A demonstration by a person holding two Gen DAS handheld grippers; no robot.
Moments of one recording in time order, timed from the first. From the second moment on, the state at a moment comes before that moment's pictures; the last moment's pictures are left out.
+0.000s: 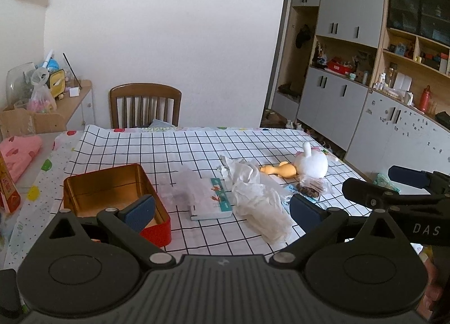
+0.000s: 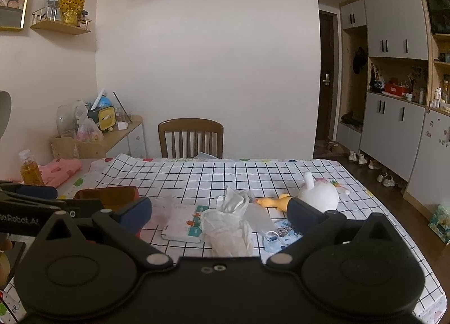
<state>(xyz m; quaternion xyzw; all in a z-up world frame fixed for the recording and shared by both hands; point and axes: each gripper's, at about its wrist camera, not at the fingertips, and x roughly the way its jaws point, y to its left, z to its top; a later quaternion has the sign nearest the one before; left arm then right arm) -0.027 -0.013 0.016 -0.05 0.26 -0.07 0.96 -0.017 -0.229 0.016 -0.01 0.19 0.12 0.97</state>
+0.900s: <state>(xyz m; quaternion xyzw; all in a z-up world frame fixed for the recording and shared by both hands) 0.024 -0.022 -0.004 -0.05 0.29 -0.06 0.95 0.024 -0.242 -0.004 -0.01 0.22 0.14 0.97</state>
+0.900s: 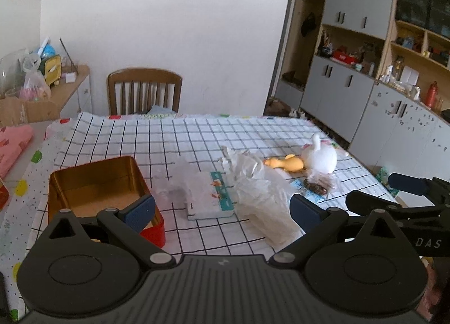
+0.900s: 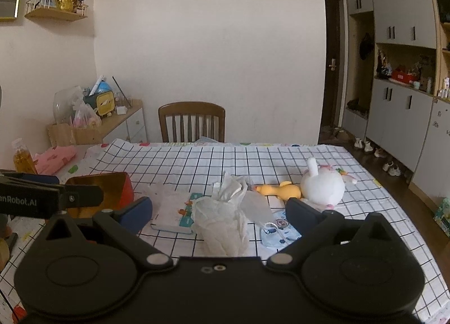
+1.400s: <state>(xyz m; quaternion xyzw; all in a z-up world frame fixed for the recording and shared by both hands) 0.117 -0.023 -0.034 -0.03 0.34 -0.01 0.94 0.100 -0.242 -0.050 -0.05 0.29 0.18 0.94</state>
